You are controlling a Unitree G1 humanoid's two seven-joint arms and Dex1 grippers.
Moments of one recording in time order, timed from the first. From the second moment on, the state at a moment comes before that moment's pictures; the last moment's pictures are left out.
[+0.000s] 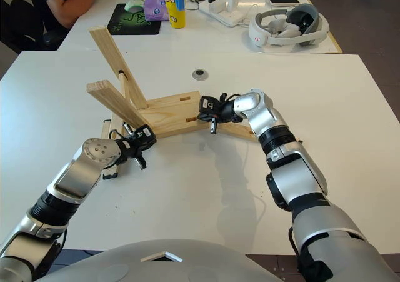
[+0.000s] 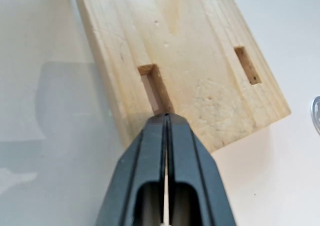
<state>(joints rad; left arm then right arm) -0.22 0.59 -0.41 -0.25 0.10 0.76 -0.62 -0.83 -0.34 0.41 0.86 -0.19 -0.09 1.03</state>
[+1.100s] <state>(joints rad) -0.23 0.56 -0.37 -0.20 0.10 0.75 -0.59 -0.55 -0.28 0.37 0.20 -0.02 0.31 1.07</state>
